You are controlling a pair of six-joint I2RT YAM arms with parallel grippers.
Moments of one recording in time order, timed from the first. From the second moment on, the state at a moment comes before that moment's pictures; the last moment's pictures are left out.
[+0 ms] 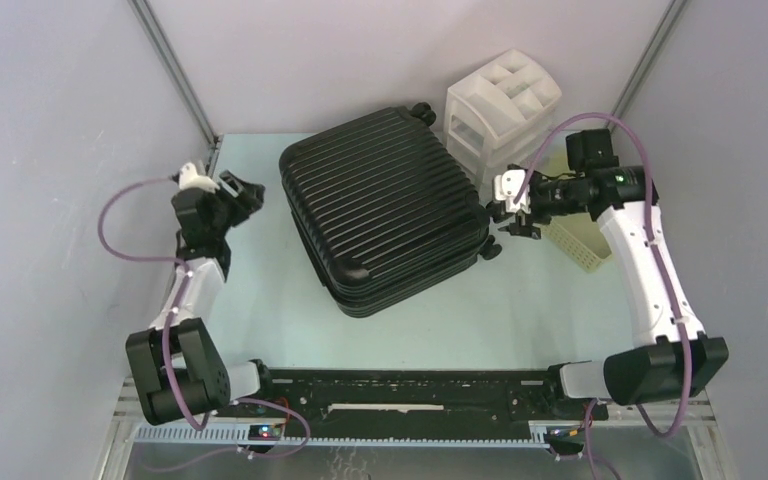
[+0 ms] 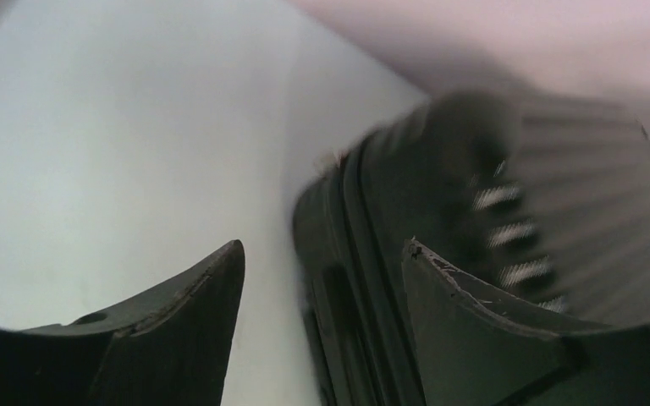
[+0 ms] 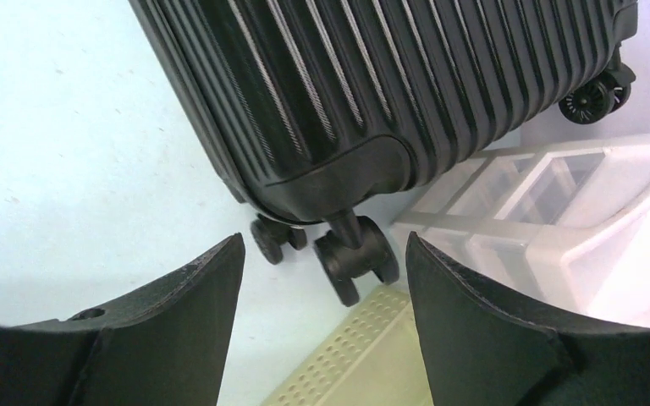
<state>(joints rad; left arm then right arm) 0.26 1.27 0.82 0.21 0.24 -0.45 0.10 1.38 1.52 -1.16 -0.79 -1.48</state>
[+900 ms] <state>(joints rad) 0.12 1.50 0.59 0.34 0.44 -0.85 0.10 1.25 1.16 -1.16 -1.15 -1.07</state>
